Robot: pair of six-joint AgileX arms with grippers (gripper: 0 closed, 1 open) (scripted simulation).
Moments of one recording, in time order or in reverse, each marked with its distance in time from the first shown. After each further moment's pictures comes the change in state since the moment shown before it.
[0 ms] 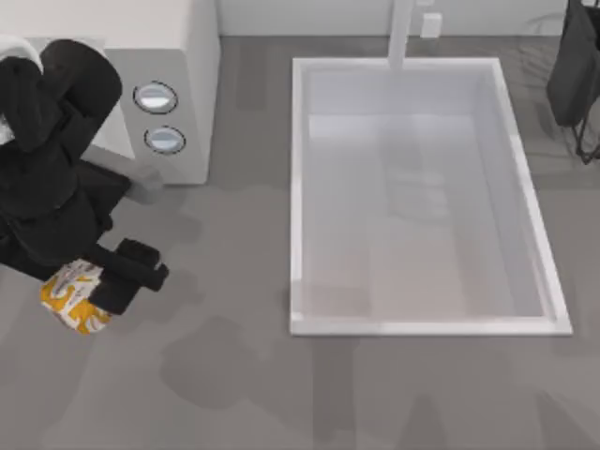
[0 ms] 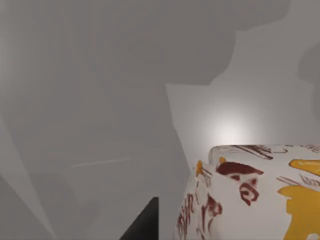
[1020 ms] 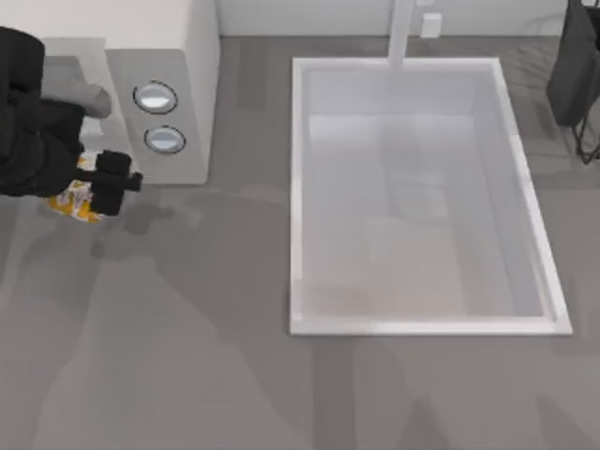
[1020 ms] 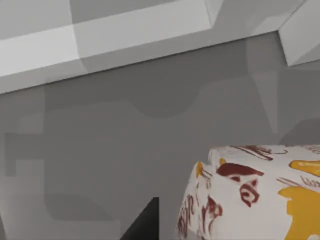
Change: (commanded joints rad) left arm 0.244 0.228 -0.061 0.757 0.085 0.015; right arm 0.000 0.000 0.000 0.000 0.000 0.000
